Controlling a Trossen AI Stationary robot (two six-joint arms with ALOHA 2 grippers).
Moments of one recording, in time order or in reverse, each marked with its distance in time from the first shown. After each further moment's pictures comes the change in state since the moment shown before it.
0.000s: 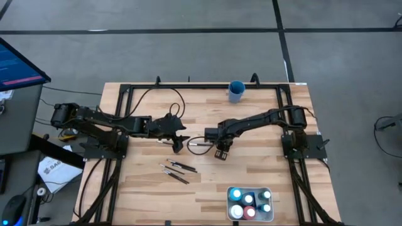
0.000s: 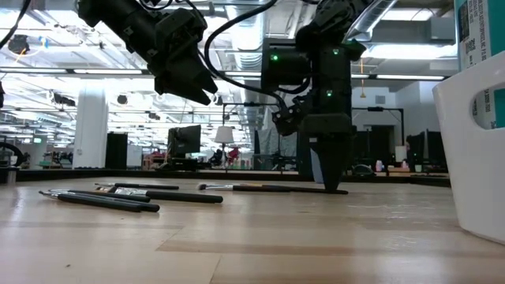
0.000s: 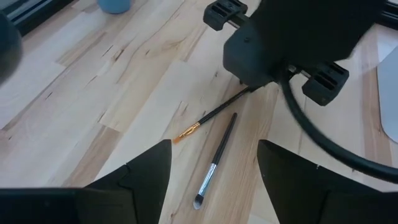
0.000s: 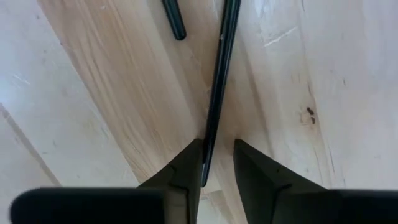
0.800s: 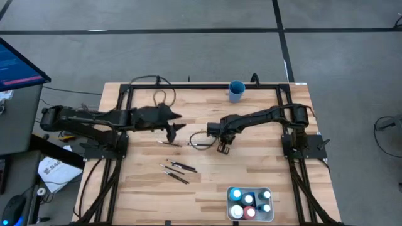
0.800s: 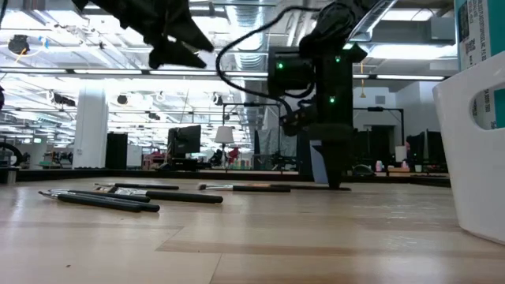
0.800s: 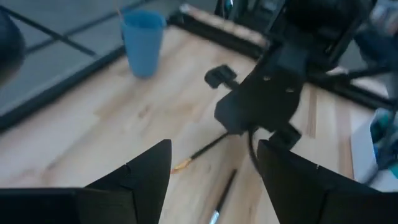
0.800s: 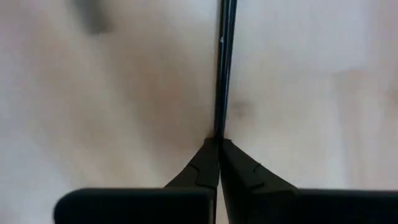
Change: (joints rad) left arm 0.073 -0.212 0.001 0.006 -0.022 -0.001; right arm -0.036 -0.072 -0.014 -0.031 0.057 -0.035
